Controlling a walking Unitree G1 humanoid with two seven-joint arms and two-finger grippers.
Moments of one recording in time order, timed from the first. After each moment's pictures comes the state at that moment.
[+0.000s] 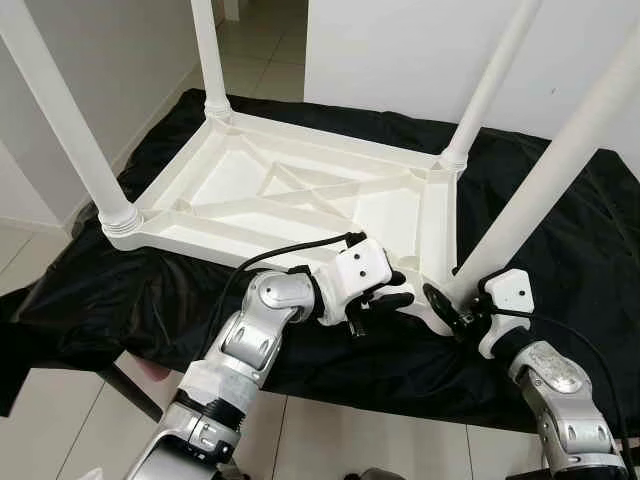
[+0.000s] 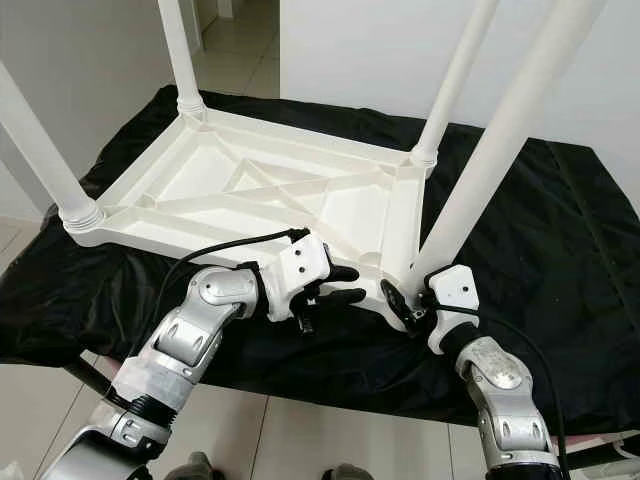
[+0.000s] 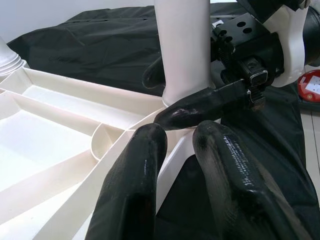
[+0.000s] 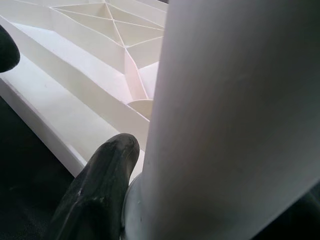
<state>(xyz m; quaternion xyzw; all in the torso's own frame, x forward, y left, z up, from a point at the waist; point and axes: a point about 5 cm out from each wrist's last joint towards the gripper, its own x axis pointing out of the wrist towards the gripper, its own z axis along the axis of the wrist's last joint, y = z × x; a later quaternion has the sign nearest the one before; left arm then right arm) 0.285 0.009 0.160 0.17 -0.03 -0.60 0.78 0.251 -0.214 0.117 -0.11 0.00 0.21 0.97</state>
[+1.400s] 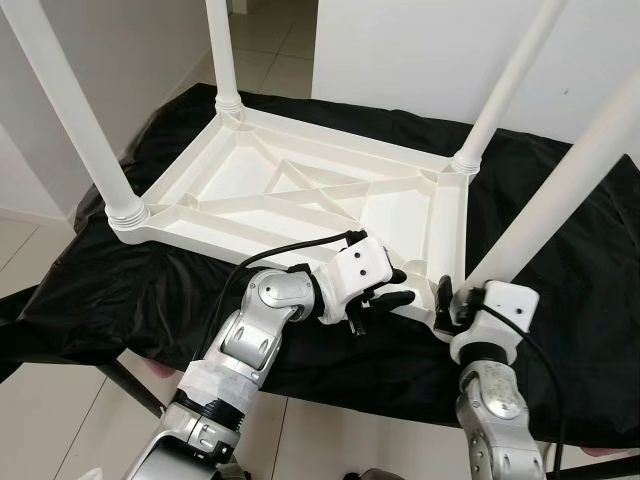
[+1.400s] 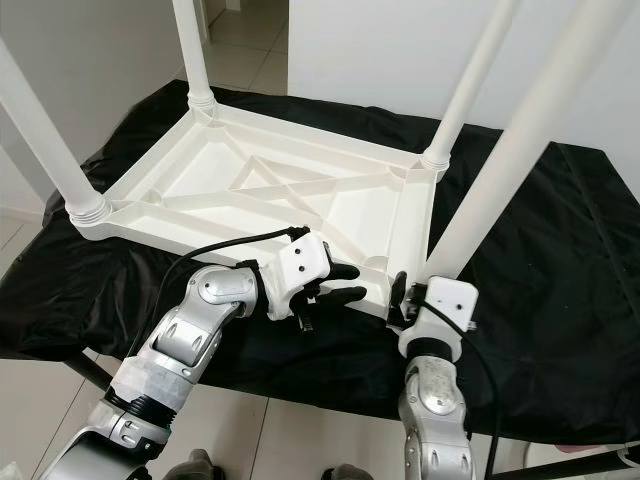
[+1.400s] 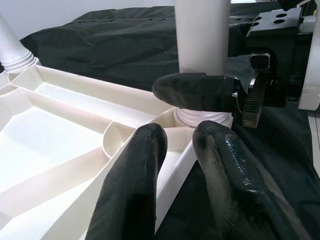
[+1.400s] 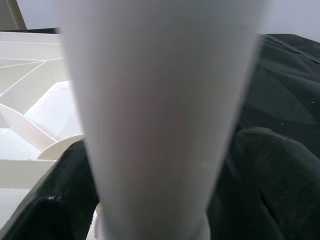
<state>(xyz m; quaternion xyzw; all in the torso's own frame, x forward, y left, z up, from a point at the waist) 0.284 0.009 0.163 0.17 -0.04 -0.60 0.78 0.225 -0.178 0.127 0.01 -0.02 -0.14 0.99</state>
